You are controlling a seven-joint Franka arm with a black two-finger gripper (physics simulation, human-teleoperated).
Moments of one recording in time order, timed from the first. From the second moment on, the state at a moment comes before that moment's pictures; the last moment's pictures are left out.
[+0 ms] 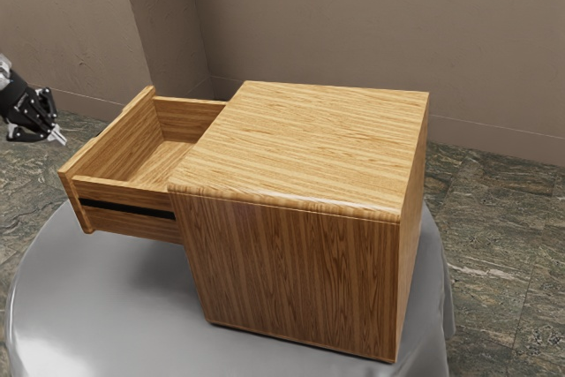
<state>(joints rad) -0.53 -0.32 1.00 -2.08 -0.10 2.08 1.84</state>
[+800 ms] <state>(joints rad) -0.57 -0.26 1.01 -2.07 -0.21 2.10 1.83</state>
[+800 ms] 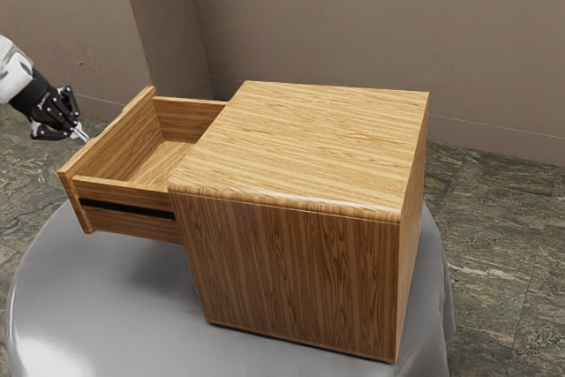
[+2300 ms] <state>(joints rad) 0.32 0.05 0.23 -1.91 -0.47 2.07 1.90</state>
